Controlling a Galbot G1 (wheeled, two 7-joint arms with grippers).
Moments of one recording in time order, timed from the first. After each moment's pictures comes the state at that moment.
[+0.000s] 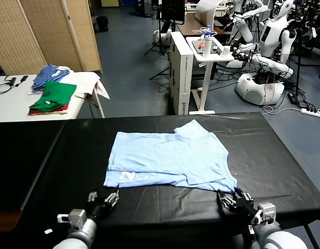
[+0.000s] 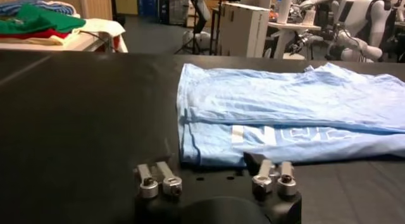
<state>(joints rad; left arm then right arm) 1.58 -1.18 -0.45 -2.04 -0.44 0.29 -0.15 -1.61 0.93 0.55 2.11 0.61 -0.46 0.12</state>
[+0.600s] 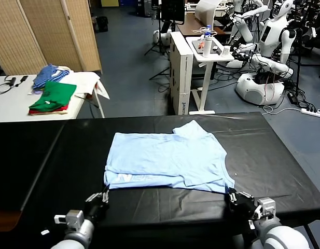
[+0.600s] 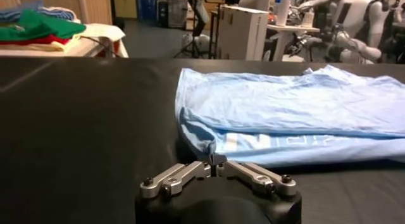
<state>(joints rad) 1.76 -1.17 -0.53 -2.16 -0.35 0.29 -0.16 -1.61 0.77 0.55 2.18 0.78 -0.59 0.19</state>
